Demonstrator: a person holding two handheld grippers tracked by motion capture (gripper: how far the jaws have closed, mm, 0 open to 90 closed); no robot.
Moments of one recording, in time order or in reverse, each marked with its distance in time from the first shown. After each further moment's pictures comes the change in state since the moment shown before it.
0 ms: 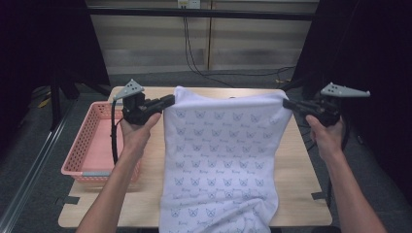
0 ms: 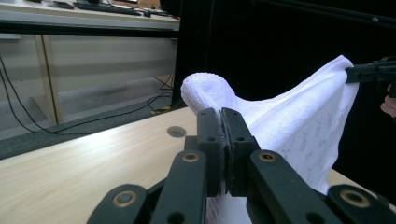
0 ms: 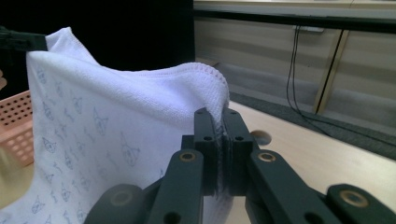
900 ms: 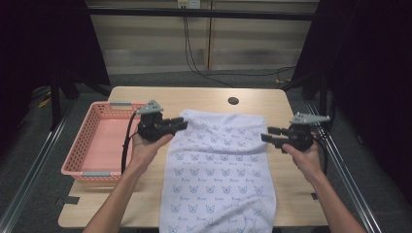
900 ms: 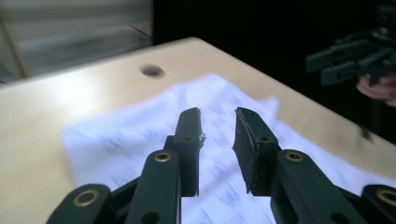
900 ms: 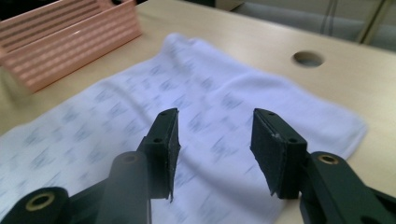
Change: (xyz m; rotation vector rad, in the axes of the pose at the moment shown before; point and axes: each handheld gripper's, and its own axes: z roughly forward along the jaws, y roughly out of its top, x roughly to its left) left arm -0.035 -0.070 0.009 0.248 -0.153 0.040; right arm 0.035 -0.099 0.024 0.225 0.098 0.024
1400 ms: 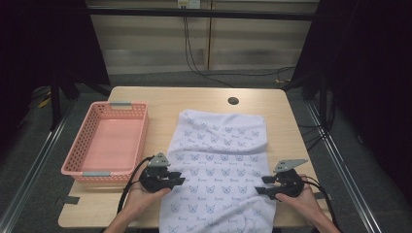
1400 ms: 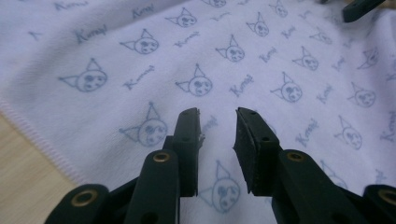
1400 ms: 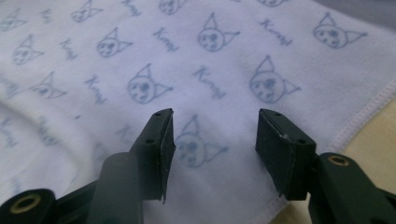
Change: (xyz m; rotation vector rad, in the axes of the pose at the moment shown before) left arm -0.021 -0.111 0.012 0.333 0.013 -0.004; right arm 0.046 -0.094 0.017 0.337 0.070 -0.036
